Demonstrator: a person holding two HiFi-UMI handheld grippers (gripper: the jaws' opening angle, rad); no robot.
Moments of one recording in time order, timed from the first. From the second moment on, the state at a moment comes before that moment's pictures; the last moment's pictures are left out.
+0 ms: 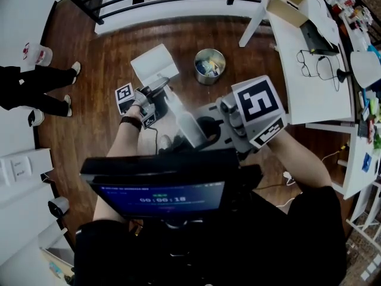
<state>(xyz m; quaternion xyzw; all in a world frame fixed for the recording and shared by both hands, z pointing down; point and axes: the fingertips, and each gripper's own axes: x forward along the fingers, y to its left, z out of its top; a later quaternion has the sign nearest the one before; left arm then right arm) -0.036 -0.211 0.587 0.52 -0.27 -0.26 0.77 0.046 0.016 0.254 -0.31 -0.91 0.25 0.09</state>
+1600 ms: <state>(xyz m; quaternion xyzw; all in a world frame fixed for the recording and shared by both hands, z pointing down) -0.199 -0.124 0.550 0.73 -0.18 -0.19 0.64 -0.120 0.054 0.269 -0.13 -0.93 0.34 0.06</state>
